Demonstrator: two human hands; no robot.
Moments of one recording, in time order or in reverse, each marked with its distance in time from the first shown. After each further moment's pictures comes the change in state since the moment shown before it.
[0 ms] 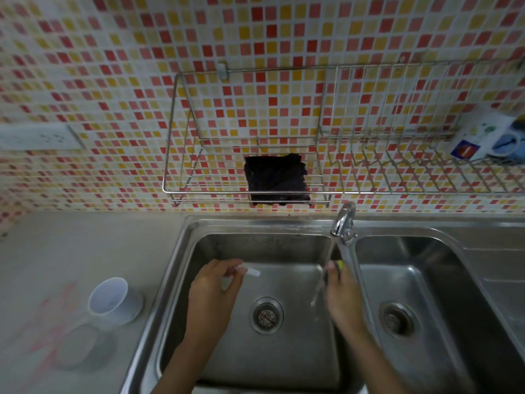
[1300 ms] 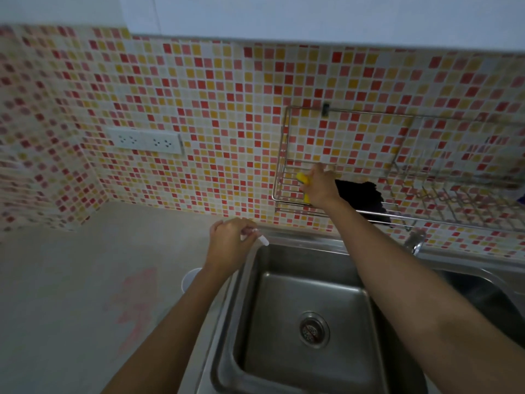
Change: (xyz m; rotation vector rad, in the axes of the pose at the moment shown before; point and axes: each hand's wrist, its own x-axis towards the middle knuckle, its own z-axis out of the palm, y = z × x) left_hand 0.079 -0.091 -0.140 0.022 0.040 0.052; right_hand 0.057 -0.291 0.134 -0.485 -0.210 -0.384
